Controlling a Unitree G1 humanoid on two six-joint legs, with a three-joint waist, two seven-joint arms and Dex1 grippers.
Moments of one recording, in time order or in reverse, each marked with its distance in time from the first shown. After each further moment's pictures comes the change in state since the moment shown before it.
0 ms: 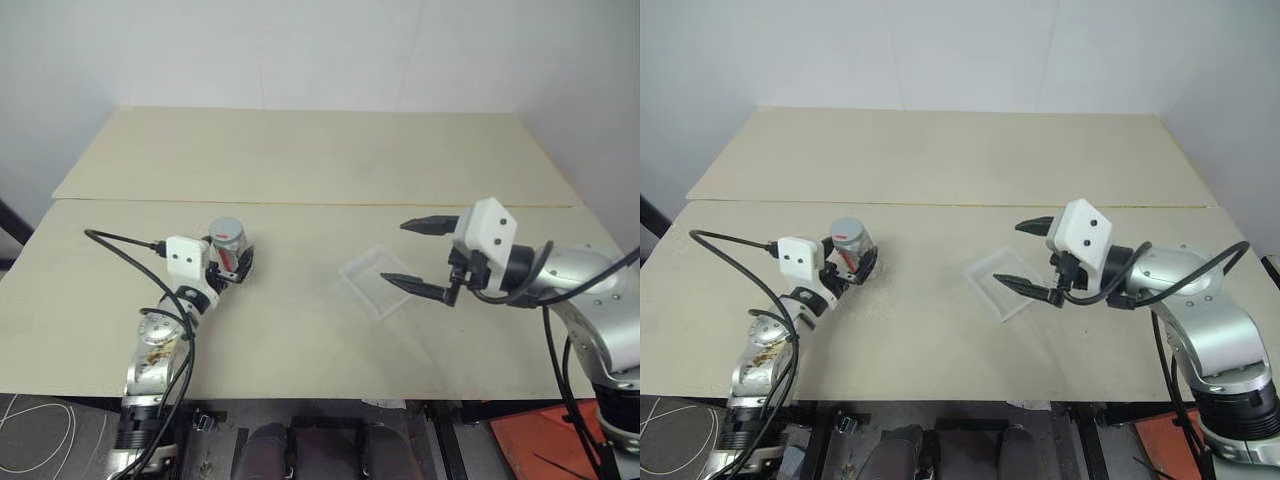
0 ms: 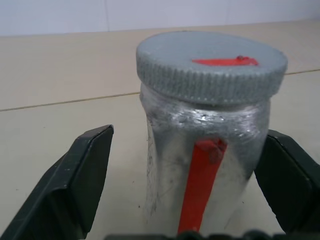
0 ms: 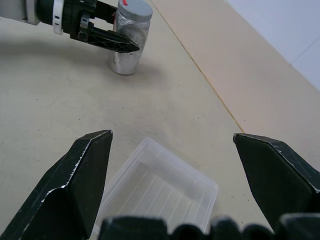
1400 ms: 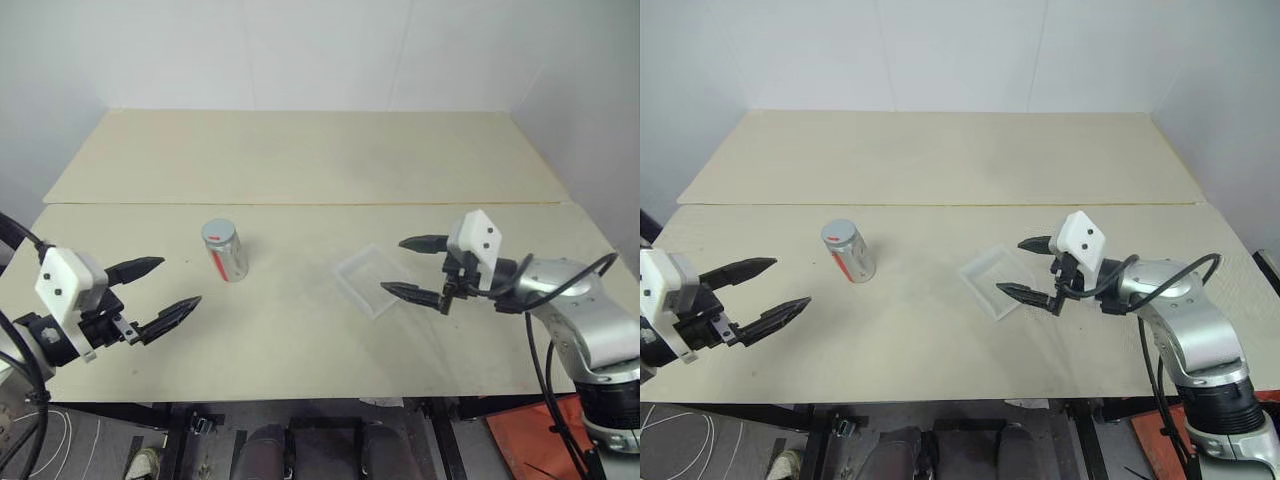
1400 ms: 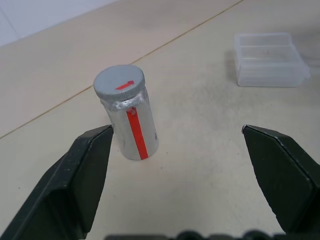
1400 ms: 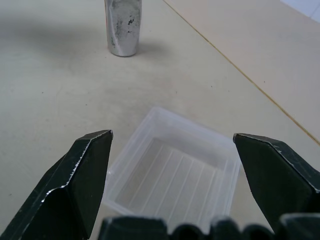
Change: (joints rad) left arm 0.456 0.535 0.474 -0.537 -0.453 0.350 -0.504; right arm 0.020 0.067 0.041 0.158 0.011 -0.004 0.020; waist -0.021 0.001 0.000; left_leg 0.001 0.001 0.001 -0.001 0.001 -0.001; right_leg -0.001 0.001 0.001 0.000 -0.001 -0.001
